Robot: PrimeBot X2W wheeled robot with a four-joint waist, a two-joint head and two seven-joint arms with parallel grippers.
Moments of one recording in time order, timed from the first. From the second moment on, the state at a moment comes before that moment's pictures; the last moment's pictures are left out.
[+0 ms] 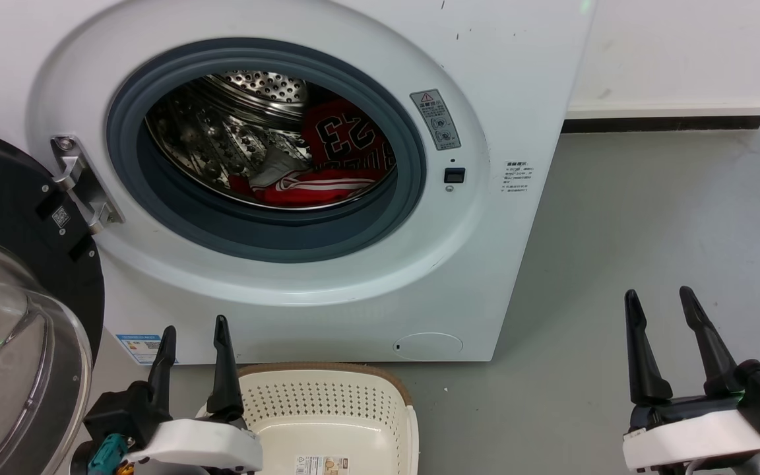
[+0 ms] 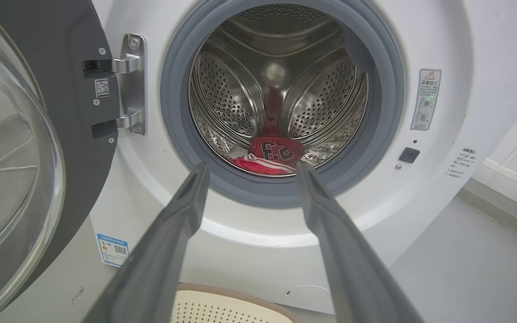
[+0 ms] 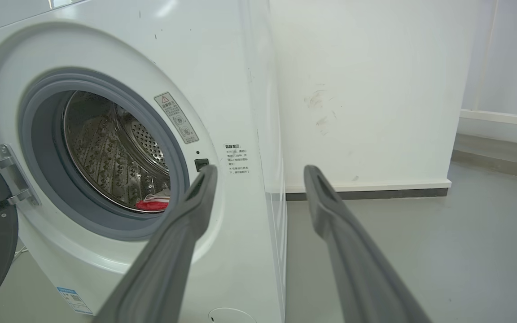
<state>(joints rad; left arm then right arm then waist) 0.04 0.05 -0.04 0.02 -0.31 0.06 -0.19 0.05 -0.05 -0.01 -0.07 0.17 0.13 -0.19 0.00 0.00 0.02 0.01</state>
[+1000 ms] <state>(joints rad) 0.08 0.05 -0.05 0.00 -0.09 0.08 -0.25 0.10 -0.05 0.01 -0.12 -0.02 0.13 -0.25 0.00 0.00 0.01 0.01</state>
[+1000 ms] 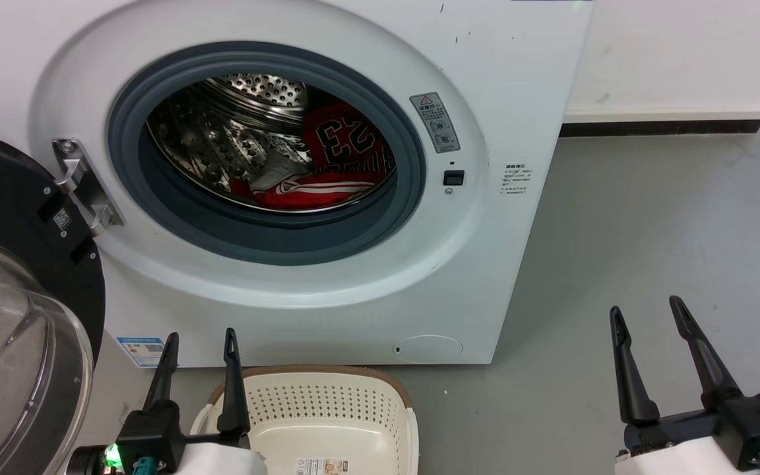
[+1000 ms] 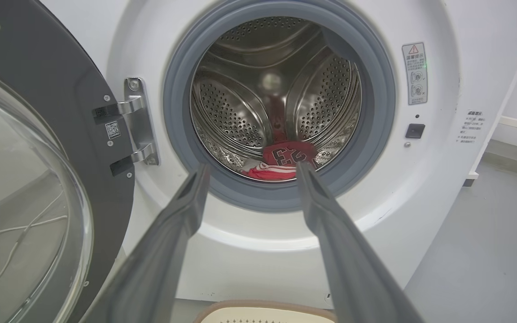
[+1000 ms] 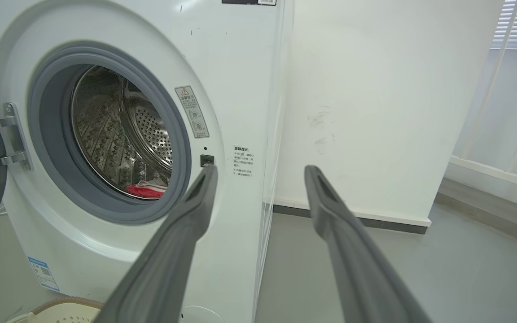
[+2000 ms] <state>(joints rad) 0.09 0.05 -0.06 0.00 -0.06 0.09 -0.26 0.11 -0.05 -0.01 -0.05 -0.03 0.13 -0.26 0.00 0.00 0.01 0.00</state>
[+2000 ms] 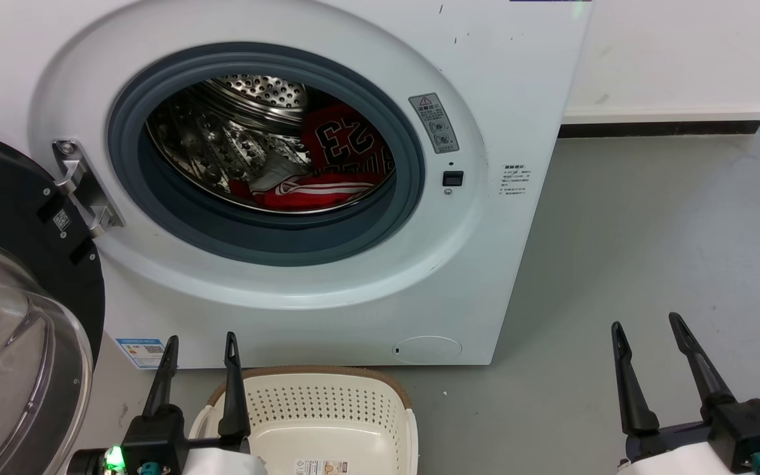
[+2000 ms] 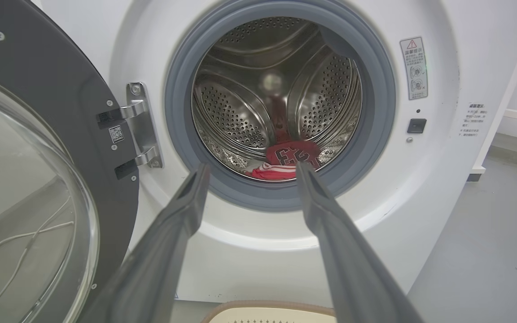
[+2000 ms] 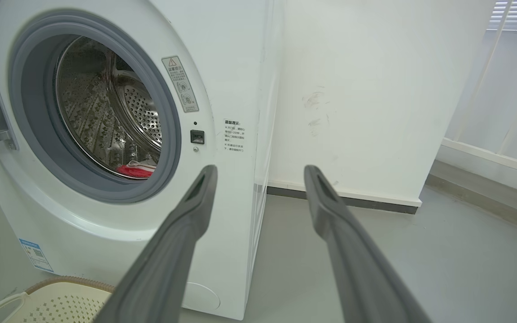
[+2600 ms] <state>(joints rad) 0.04 0.05 -0.02 0.04 -0.06 0.07 -0.26 0.11 -0.05 0.01 -0.05 -0.03 0.13 -0.26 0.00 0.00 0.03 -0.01</state>
